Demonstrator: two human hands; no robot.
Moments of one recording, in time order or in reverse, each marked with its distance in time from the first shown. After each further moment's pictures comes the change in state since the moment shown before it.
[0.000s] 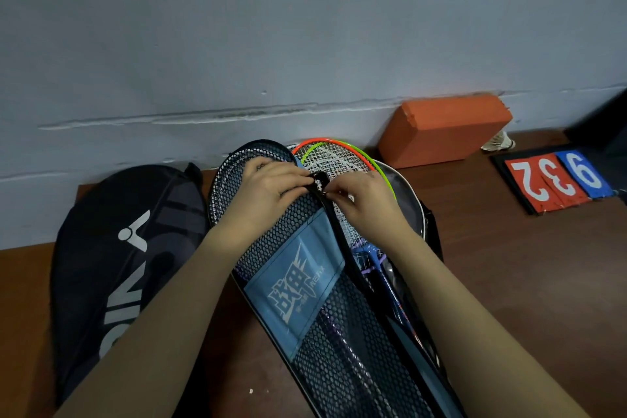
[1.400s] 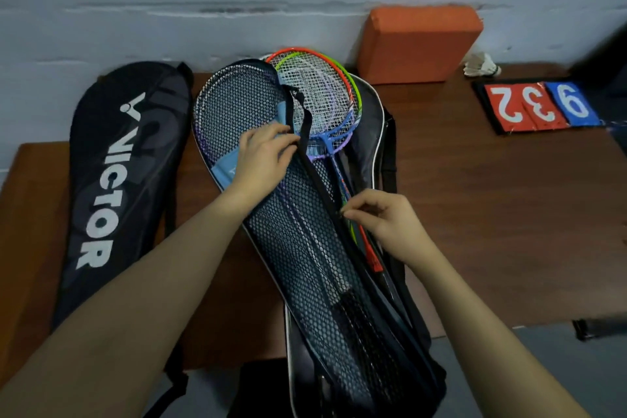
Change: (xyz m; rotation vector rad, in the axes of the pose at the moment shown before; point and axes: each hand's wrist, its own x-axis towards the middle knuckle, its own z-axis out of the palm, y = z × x) left_hand -0.114 0.144 0.070 0.266 -0.026 -0.309; right_hand -0.252 0.027 -0.057 0.559 -0.188 0.246
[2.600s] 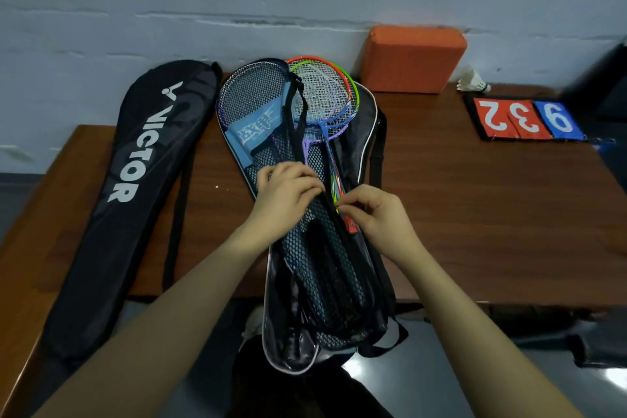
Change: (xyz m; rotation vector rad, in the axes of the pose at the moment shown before) left_hand -0.129 0.114 -0.014 0.013 0.014 -0.012; right_hand -0.084 0.007 -0.013 -0.097 0.024 -0.280
